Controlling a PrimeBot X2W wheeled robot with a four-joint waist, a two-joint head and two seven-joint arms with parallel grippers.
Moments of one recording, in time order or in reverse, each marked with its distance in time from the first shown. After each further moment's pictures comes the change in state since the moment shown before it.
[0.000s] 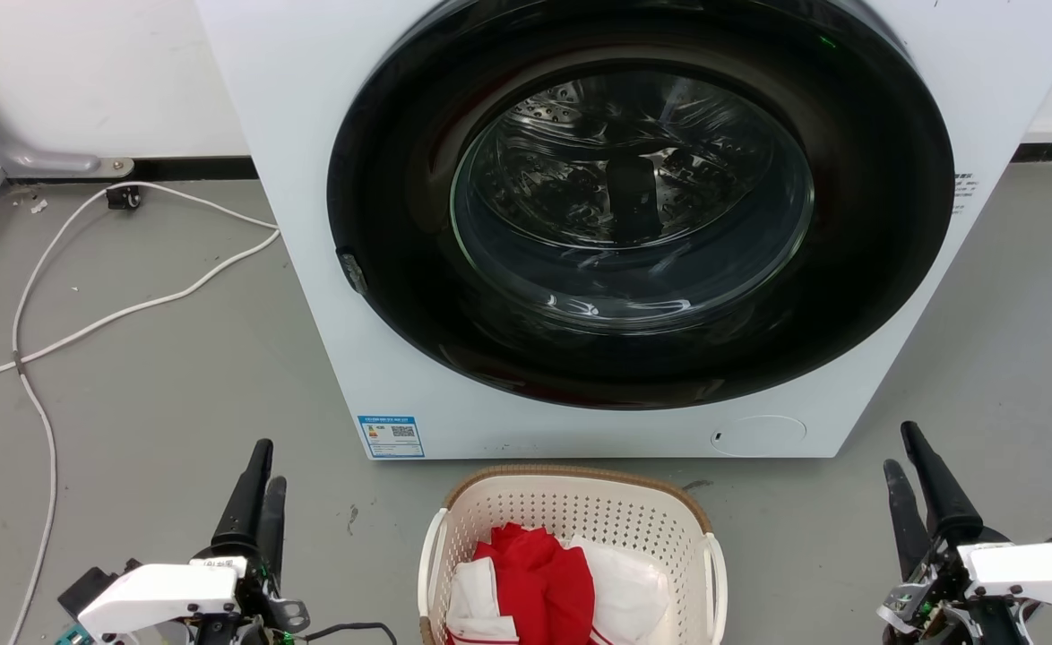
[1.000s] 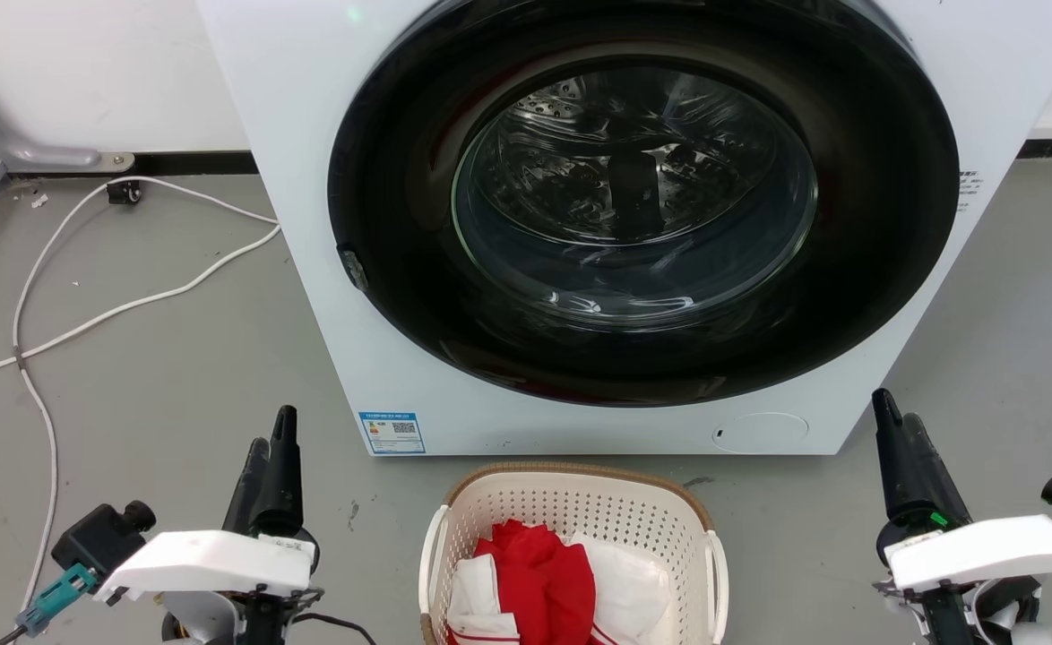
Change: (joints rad) left arm 0.014 0.001 -0.070 -0.154 0.593 0.073 -0.125; right arm 0.022 0.000 0.067 -0.161 -0.688 0.000 -0.128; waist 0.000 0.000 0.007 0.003
